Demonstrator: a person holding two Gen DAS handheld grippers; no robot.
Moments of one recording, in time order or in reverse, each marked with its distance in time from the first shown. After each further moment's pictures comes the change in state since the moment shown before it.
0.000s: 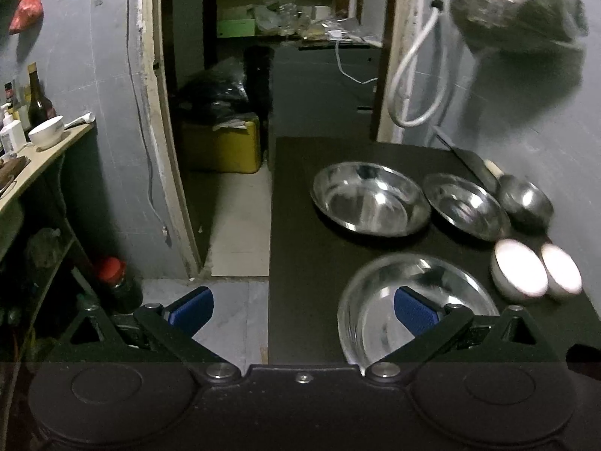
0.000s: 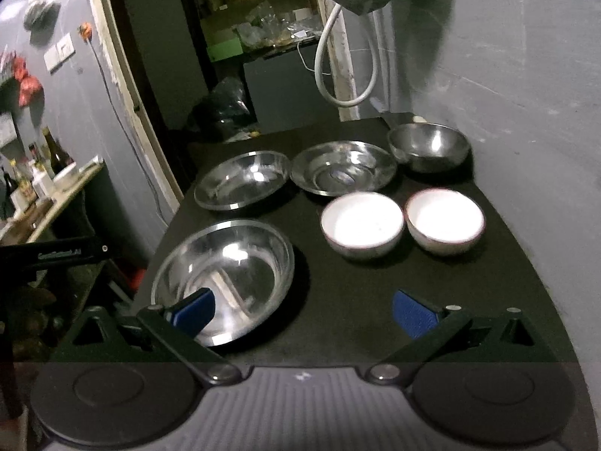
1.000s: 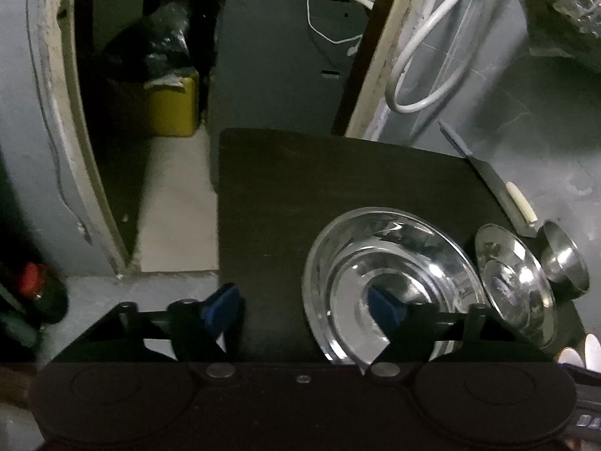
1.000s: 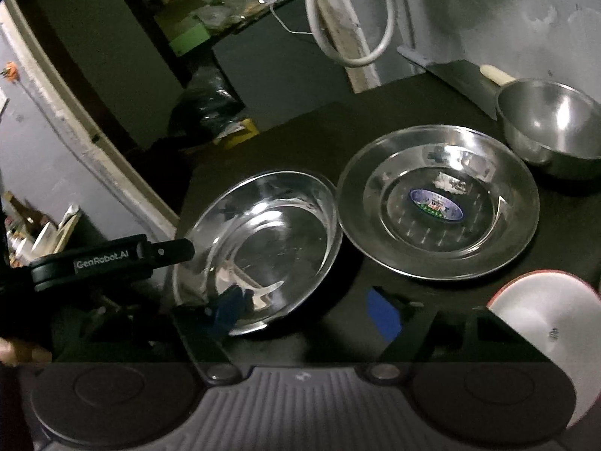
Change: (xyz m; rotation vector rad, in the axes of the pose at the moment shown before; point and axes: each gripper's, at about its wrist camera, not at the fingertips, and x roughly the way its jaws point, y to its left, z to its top) left arm 0.211 0.033 0.112 -0.016 0.169 -0.245; right arm 0.213 0.027 0.096 0.235 0.108 0.047
